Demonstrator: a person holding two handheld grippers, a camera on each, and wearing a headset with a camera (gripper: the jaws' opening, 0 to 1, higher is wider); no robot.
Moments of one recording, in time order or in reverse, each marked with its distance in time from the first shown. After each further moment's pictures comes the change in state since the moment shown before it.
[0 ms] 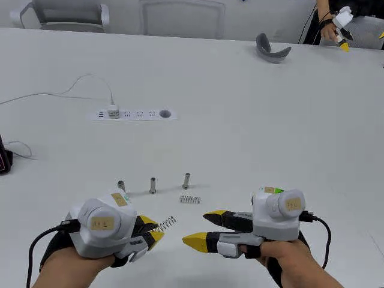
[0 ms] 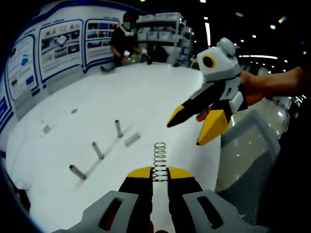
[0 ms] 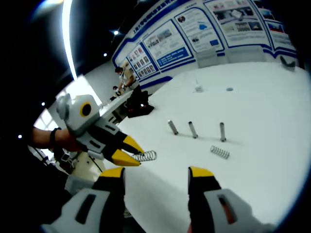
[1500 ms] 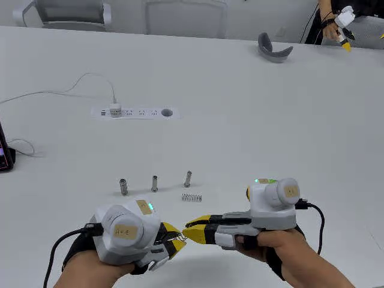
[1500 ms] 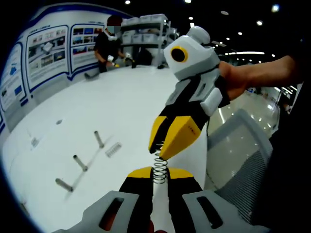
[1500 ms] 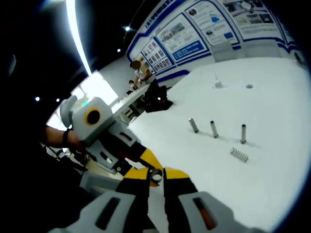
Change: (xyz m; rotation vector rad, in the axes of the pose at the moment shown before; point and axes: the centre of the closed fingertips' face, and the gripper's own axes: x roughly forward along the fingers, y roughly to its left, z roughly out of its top) left arm 0.011 -0.033 0.013 0.070 -0.022 -0.099; right arm 0.004 0.034 0.004 -0.077 0.107 0.150
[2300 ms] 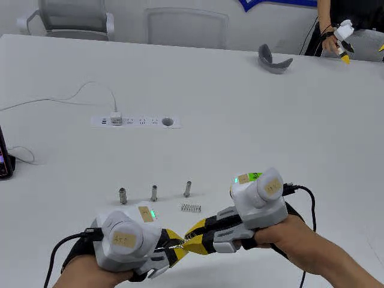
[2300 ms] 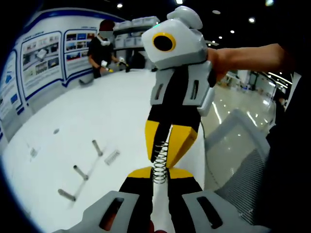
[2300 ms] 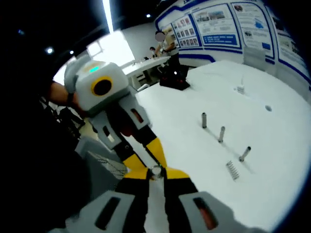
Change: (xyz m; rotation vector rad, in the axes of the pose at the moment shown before) left arm -0.001 -0.003 0.013 0.054 -0.021 -0.039; right arm 0.000 0.004 -0.009 -0.311 0.302 0.056
